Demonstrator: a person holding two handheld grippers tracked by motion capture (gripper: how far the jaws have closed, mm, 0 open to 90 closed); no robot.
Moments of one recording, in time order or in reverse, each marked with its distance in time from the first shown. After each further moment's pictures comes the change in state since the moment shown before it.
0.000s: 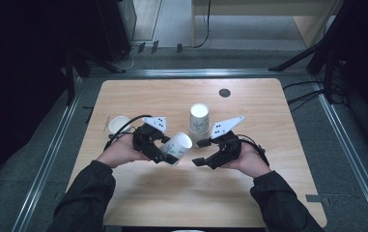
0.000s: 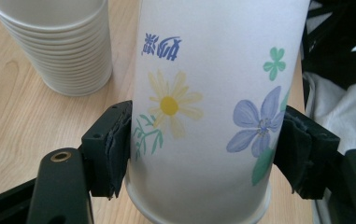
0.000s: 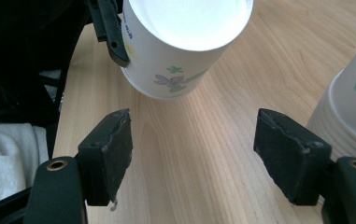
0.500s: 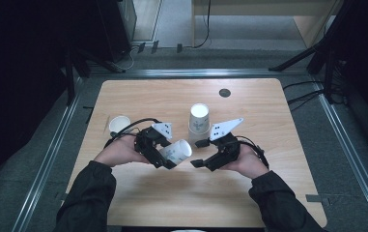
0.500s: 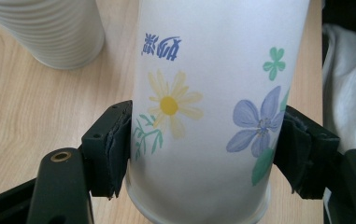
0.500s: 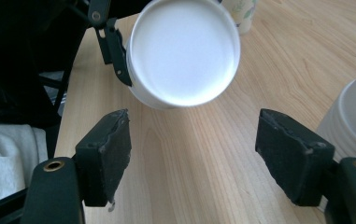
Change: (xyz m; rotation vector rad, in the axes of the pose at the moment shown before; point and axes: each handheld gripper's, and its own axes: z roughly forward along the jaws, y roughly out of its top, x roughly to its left) left arm -0.011 0.003 0.012 0.161 0.044 0.065; right arm 0.005 0.000 0.003 -0.013 0.003 -0.023
